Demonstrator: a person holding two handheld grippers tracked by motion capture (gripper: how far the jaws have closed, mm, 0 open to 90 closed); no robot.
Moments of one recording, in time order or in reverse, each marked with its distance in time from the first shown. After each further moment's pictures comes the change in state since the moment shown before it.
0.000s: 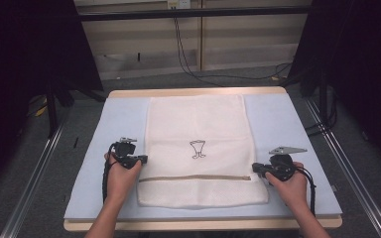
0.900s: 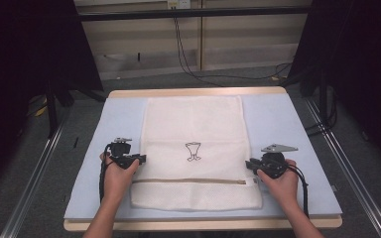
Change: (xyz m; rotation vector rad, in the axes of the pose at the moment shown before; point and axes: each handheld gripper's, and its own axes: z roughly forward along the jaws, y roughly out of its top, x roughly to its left) left arm 0.012 -0.002 0.002 -0.018 0.010 -0.056; right arm 0.010 0.007 0.018 -0.027 -0.061 -0.010
